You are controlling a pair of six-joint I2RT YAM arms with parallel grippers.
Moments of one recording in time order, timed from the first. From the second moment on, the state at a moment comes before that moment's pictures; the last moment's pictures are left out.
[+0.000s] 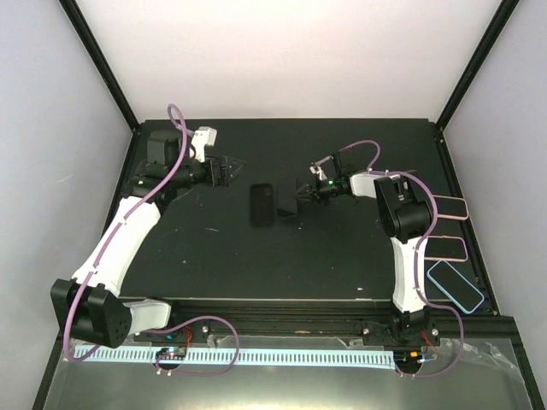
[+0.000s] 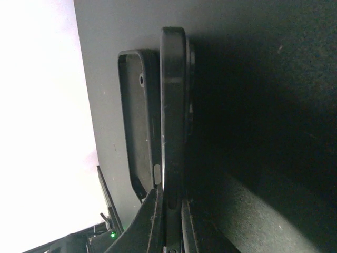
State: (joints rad) left arm -0.19 1.24 1.15 -0.42 0.61 -0.25; right arm 0.29 2.20 1.34 -0.12 -0.98 0.63
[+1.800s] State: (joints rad) left arm -0.16 1.22 1.09 -0.38 0.58 -0.28; right arm 0.34 2.03 1.31 -0.30 -0.80 0.50
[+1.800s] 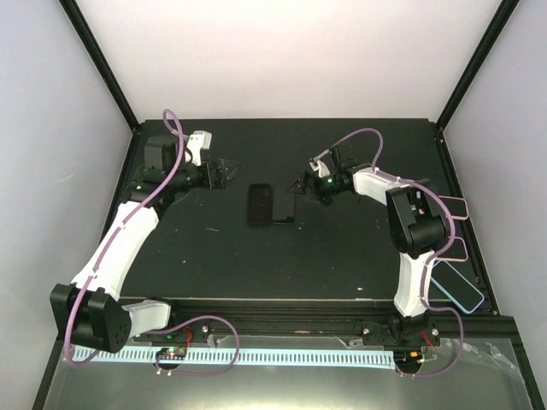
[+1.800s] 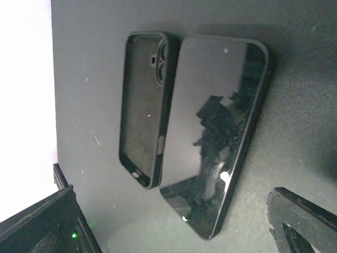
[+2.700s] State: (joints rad) left arm -0.15 1.08 1.20 -0.68 0.46 -0.04; right arm -0.06 1.36 1.34 -0.92 -0.52 -0.19
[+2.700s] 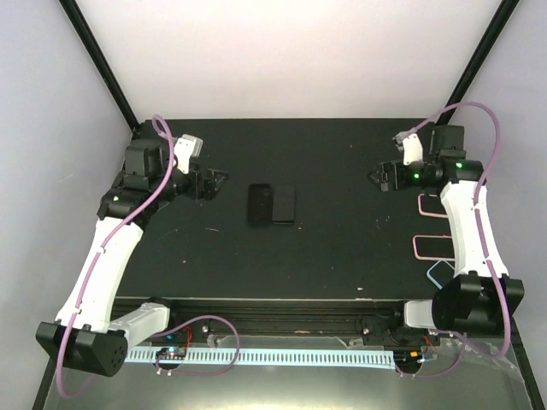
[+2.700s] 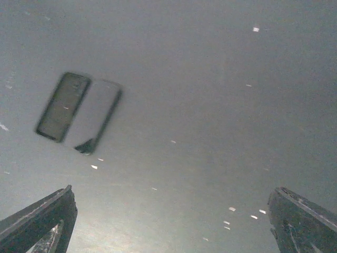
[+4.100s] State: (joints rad) left arm -0.15 1.12 1.15 -0.59 0.79 -0.02; right arm -0.49 2.03 1.81 -1.21 -0.11 -0.66
